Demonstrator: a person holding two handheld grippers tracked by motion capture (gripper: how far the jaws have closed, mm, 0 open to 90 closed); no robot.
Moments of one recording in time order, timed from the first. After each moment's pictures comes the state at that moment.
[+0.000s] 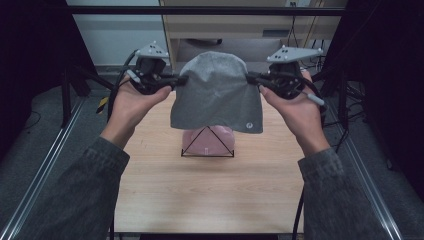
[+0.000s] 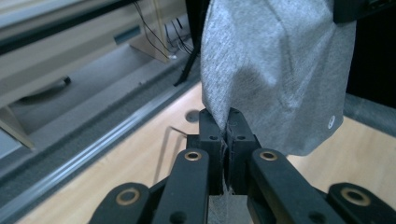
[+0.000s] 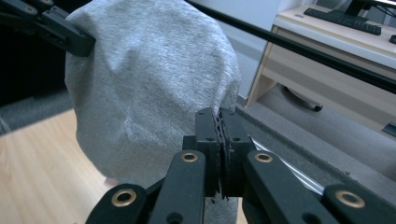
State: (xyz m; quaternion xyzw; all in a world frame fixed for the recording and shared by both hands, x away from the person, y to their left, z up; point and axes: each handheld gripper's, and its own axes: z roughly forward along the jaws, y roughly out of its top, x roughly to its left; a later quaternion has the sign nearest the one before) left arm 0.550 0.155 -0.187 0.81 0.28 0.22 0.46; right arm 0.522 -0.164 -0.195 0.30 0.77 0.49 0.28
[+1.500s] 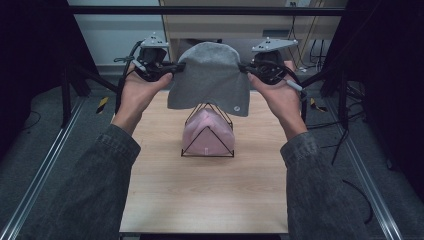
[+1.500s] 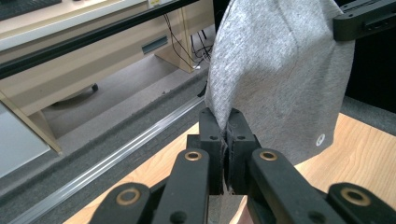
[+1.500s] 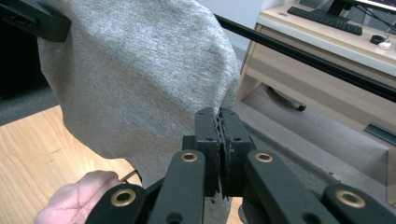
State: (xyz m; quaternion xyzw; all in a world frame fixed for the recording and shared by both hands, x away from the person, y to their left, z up) left arm 0.598 0.160 -0.206 0.79 0.29 0.25 0.47; right arm 0.589 -0.148 -0.215 0.32 0.76 0.47 0.31
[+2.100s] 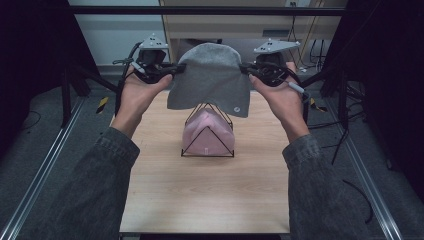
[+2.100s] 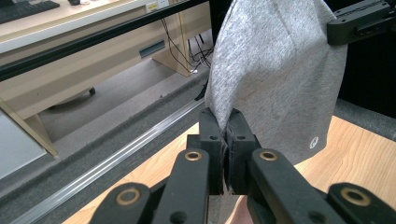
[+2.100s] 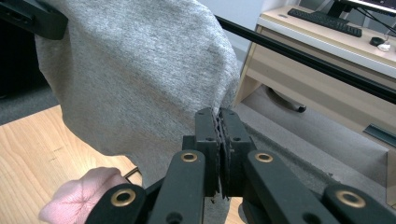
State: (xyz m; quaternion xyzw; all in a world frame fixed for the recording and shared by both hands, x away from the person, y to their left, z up) left arm 0.589 0.159 -0.204 0.79 0.29 0.25 0.48; right arm 0.583 -0.151 -0.215 0.31 0.76 0.47 0.31
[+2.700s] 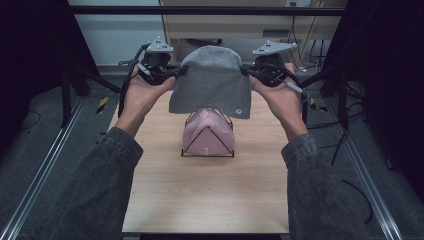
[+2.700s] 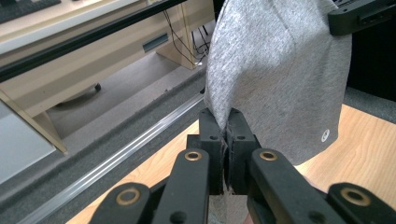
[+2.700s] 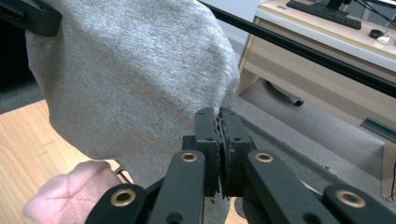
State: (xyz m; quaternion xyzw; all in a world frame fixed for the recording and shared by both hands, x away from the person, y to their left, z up) left arm 0.599 0.153 -0.215 0.80 0.29 0.26 0.46; right arm 0.593 -0.152 -0.224 0.32 0.77 0.46 0.31
